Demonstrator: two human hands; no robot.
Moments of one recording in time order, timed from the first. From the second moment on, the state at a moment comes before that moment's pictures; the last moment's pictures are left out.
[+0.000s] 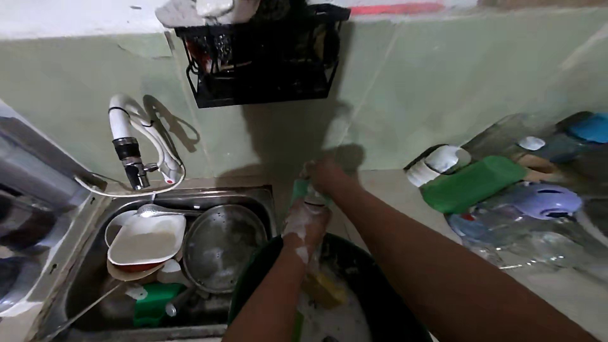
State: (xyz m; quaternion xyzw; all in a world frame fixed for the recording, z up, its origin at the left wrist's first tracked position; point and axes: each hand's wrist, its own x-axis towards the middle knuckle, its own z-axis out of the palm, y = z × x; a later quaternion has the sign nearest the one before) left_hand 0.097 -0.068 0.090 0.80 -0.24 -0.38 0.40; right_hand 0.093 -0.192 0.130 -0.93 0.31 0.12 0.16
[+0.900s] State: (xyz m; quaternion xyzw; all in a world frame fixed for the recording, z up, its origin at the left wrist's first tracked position) left_hand 0.061 0.059 0.005 0.77 -0.30 -0.40 0.40; right_hand -0.111 -0.044 -0.018 -0.88 0.26 0.27 0.29
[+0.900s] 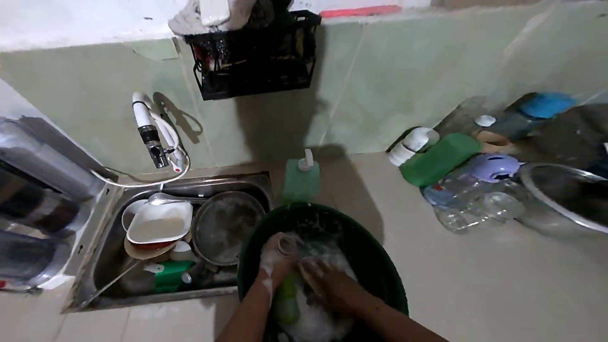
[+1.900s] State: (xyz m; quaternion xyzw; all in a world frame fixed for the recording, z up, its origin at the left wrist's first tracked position) left_hand 0.062 0.061 0.008 0.73 -0.30 -0.44 0.43; right_hand -0.043 -0.068 -0.002 -0.86 0.39 0.16 0.27
